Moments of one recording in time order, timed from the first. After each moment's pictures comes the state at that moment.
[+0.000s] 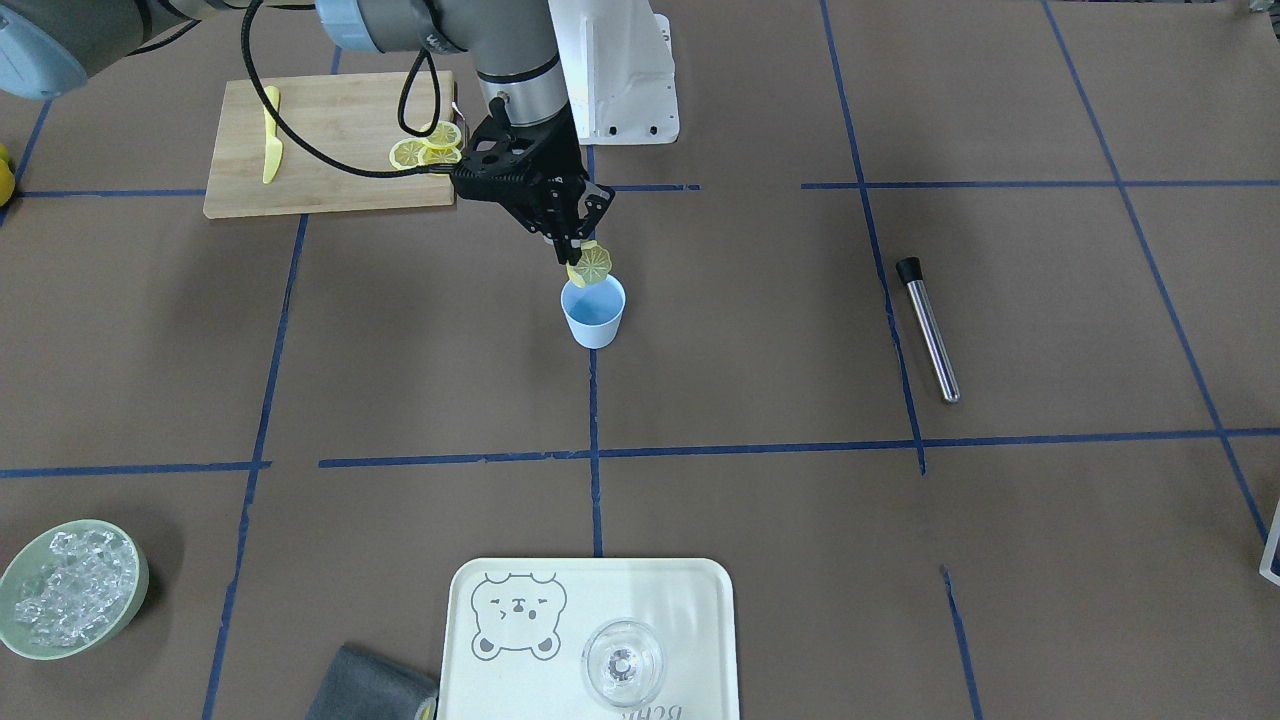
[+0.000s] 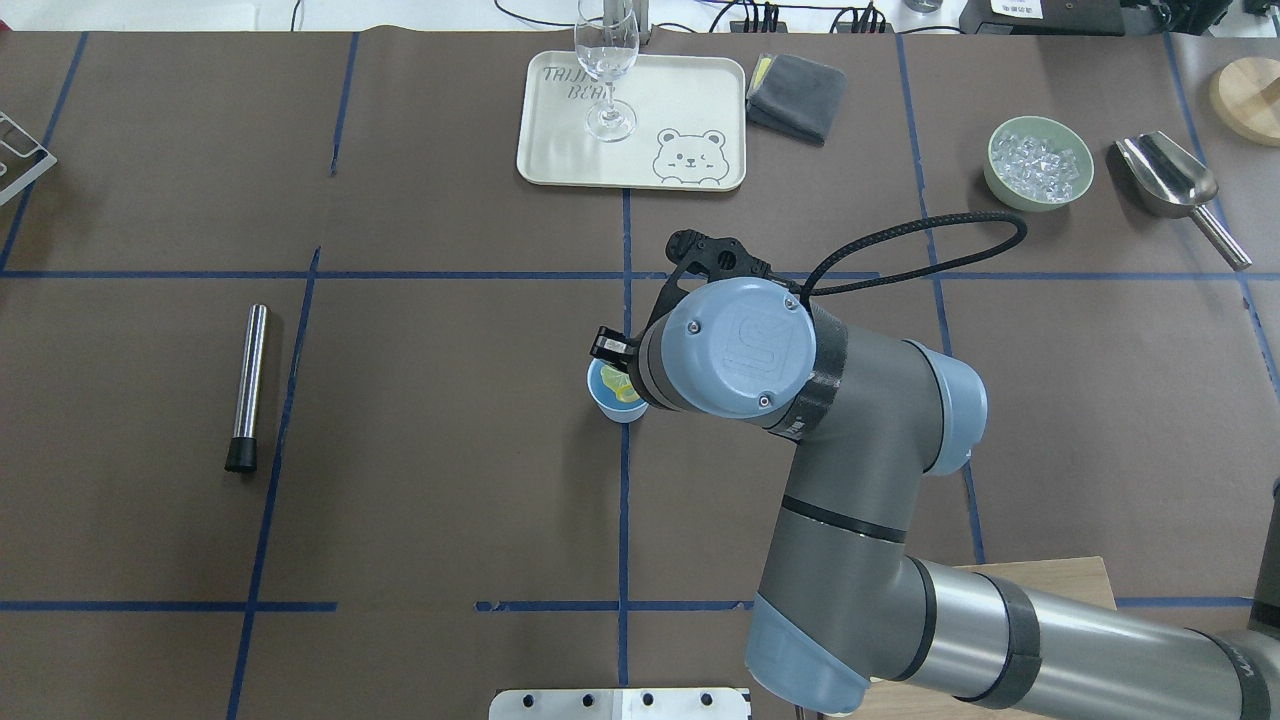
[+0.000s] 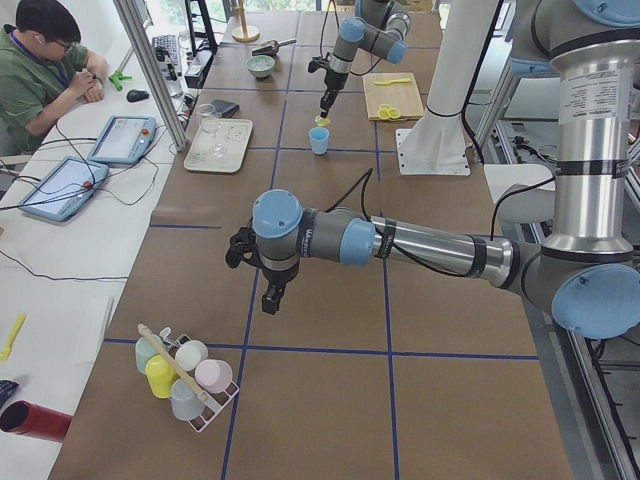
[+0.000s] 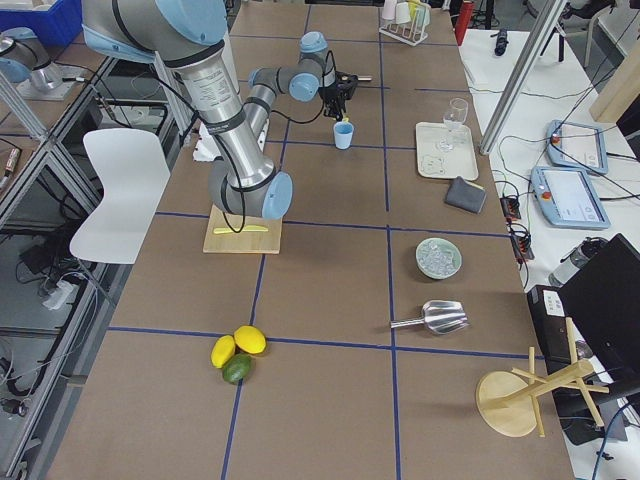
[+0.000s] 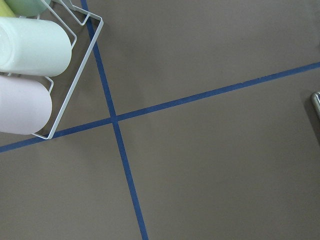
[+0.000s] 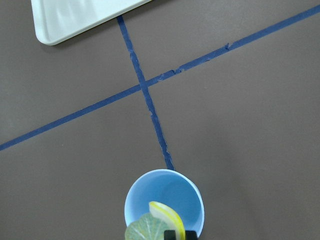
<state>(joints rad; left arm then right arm) -1.54 -1.51 -1.82 -1.57 -2.42 0.12 0.42 -0.89 1.84 -1.57 1.61 1.66</state>
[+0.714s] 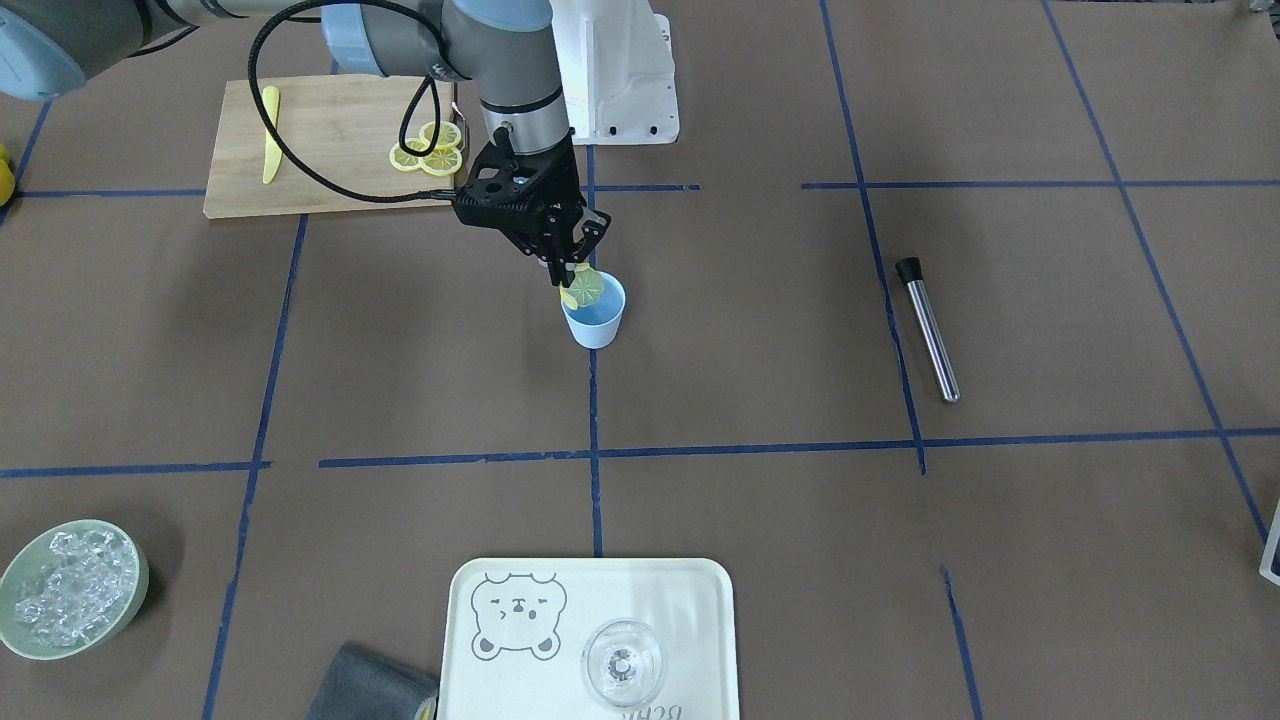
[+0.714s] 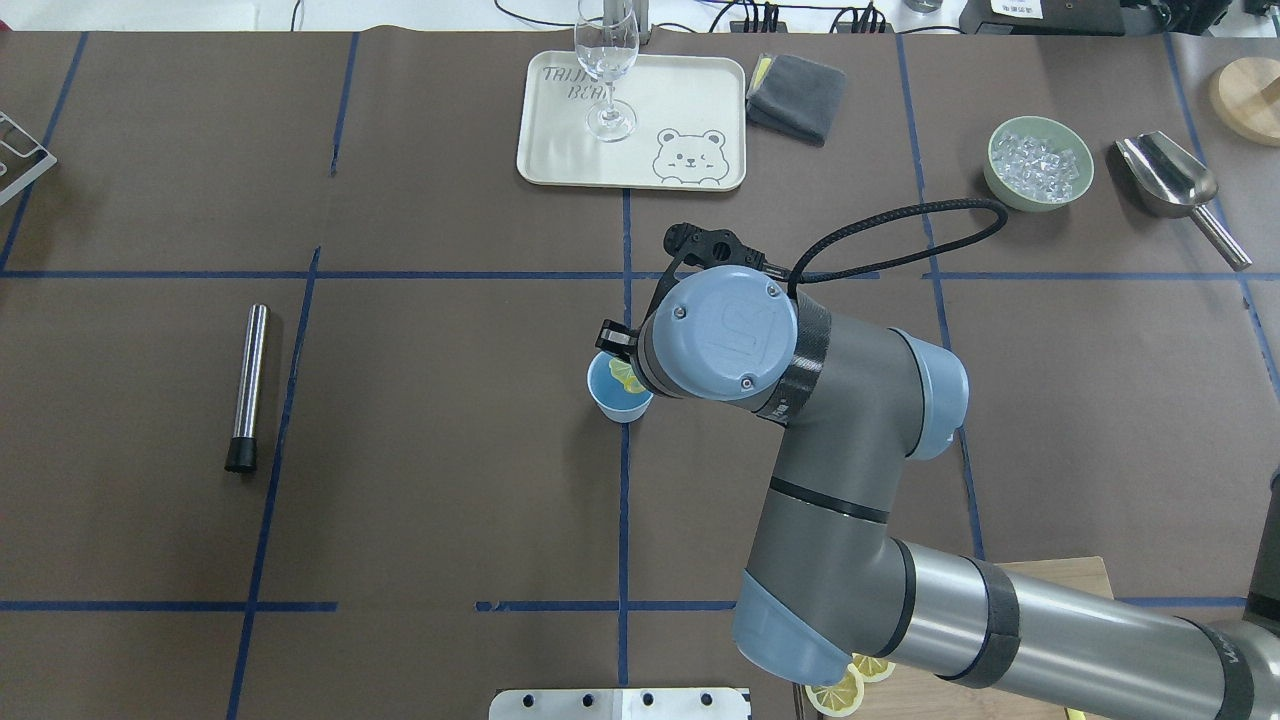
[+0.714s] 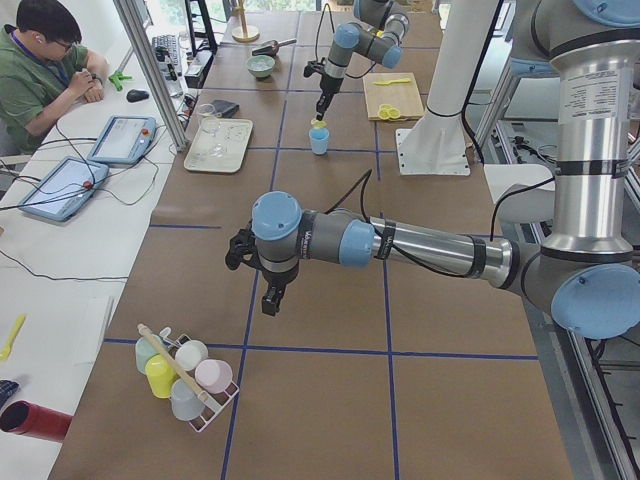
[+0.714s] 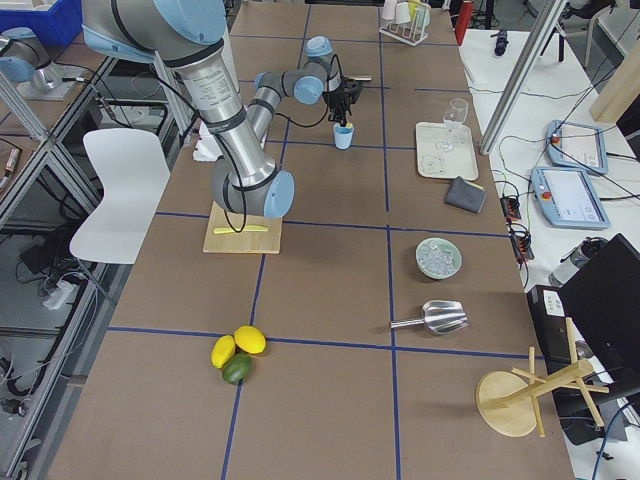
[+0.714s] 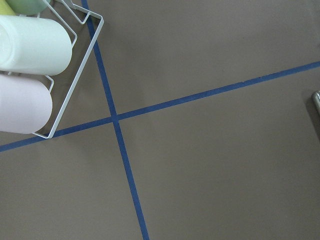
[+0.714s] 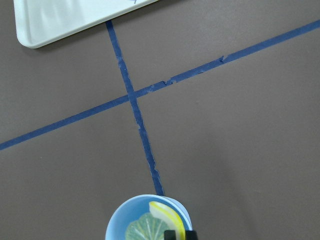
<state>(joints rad) -1.54 -1.51 -1.81 -1.57 -2.42 0.12 0.43 -0.88 1.79 -1.56 1.61 1.64</state>
